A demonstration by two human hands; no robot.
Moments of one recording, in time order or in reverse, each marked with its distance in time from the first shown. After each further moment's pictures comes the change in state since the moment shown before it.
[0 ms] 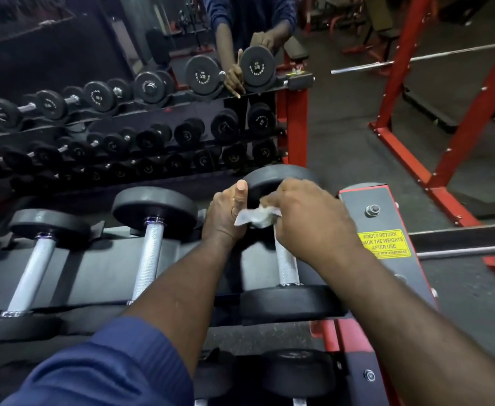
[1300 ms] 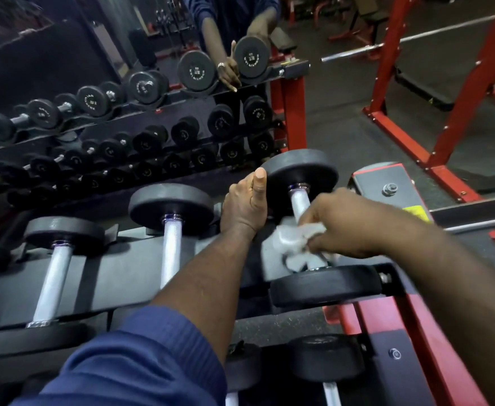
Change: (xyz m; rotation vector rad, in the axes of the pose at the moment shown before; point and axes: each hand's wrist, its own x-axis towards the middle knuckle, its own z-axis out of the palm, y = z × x) left_hand -0.004 0.004 -0.007 -0.001 -0.037 0.037; right_hand -0.005 0.026 0.011 0.061 -0.346 -0.005
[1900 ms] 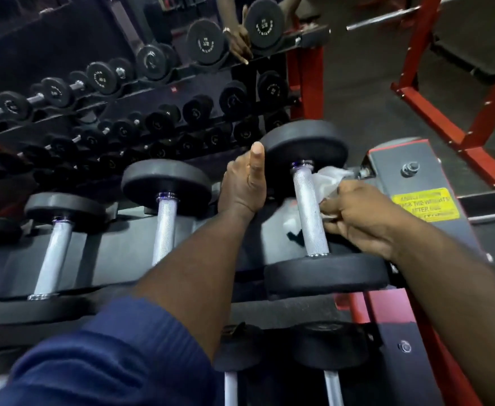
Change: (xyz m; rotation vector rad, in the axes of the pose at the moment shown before) left_hand 0.001 -0.009 0.013 -0.060 0.064 -0.024; right_hand 0.016 0.020 0.051 1.507 0.099 0.253
